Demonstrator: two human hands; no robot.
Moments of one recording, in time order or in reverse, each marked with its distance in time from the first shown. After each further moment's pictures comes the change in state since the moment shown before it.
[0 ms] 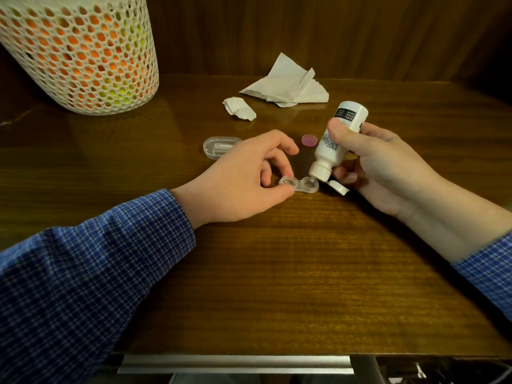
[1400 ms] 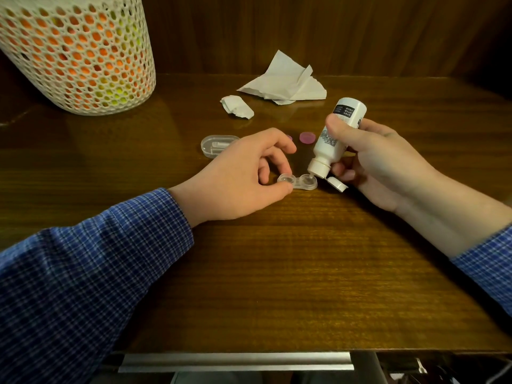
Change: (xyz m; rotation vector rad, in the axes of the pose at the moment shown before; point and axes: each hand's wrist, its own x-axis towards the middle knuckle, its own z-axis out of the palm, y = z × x) left_hand 0.001 -0.002 0.000 -0.005 0.004 0.009; right_hand 0.001 0.001 0.001 -0.025 0.018 -0.009
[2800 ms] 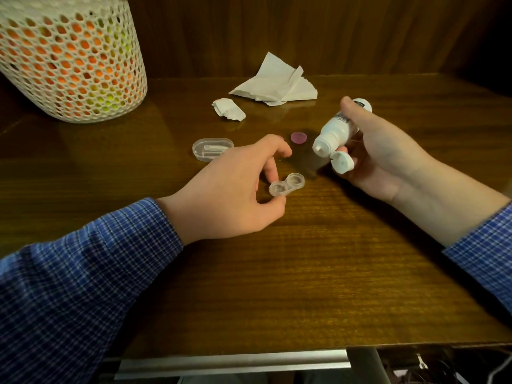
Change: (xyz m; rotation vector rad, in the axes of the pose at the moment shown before) left_hand -0.013 0.014 0.004 0.243 0.002 0.084; right_hand -0.001 -0.014 -0.002 0.254 0.157 0.209
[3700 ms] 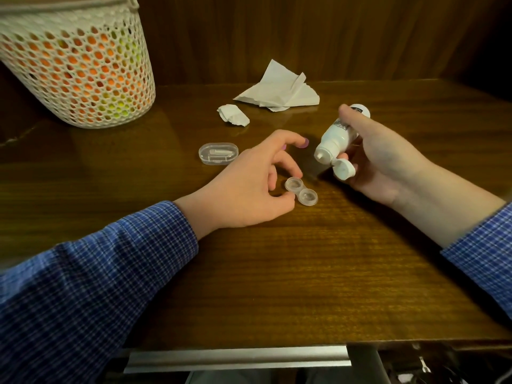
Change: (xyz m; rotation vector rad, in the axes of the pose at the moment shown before) left_hand 0.016 0.004 0.006 -0.199 -0.036 -0.054; right_hand 0.003 0.001 -0.002 -0.031 0.002 -0.014
